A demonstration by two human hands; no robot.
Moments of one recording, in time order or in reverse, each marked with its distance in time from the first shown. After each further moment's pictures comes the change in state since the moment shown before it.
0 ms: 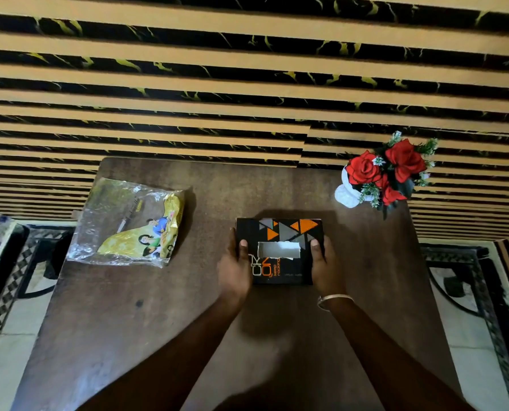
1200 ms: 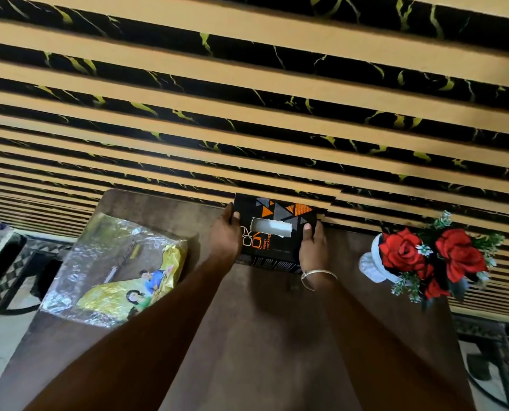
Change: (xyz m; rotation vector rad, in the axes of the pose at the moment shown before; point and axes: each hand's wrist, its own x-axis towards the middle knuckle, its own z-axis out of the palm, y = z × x) left_hand 0.198 0.080 -0.012 -0.016 0.110 -0.042; right_hand 0.167 -0.108 0.082 -0.034 -0.002 0.004
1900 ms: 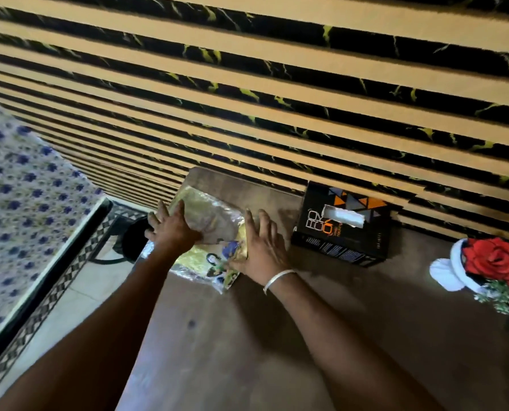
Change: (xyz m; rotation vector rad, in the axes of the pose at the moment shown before) left_hand -0.014 -0.082 -0.233 0.789 0.194 -0.242; right_hand -0.154 -0.047 0.139 -0.769 -0.522 -0.781
